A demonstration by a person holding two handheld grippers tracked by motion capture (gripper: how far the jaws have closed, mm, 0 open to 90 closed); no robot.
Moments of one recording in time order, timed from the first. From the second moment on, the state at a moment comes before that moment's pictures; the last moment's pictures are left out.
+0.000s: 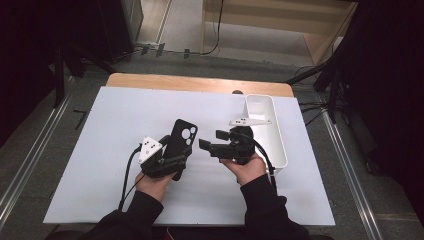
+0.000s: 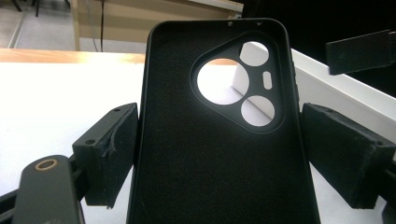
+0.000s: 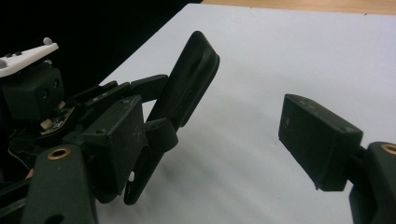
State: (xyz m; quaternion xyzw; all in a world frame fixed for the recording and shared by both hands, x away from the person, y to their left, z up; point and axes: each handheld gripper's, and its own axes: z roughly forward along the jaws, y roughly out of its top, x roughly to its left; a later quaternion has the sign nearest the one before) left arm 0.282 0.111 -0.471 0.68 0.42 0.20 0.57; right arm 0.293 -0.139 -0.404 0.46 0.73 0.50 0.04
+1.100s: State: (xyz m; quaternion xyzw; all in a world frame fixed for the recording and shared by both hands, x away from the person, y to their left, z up) left arm 0.275 0.100 -0.473 0.69 0.40 0.22 0.57; right arm 0.323 -0.119 -0.412 0.47 0.72 0.50 0.01
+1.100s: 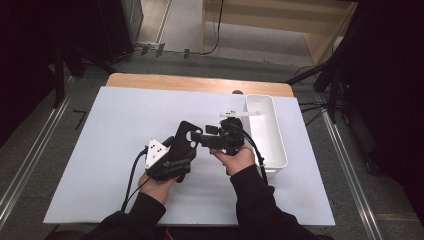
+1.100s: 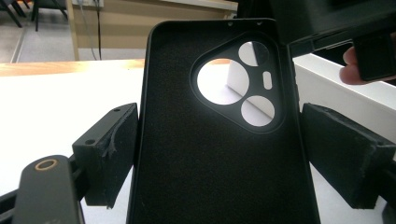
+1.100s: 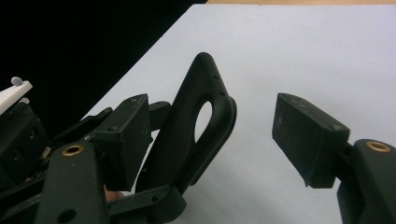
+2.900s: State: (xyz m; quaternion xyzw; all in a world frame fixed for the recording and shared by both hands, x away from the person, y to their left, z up) left arm 0.276 0.099 -0.467 0.70 0.38 0.17 0.58; right arm 0.329 -0.116 -0.408 0.53 0.69 0.48 -0.08
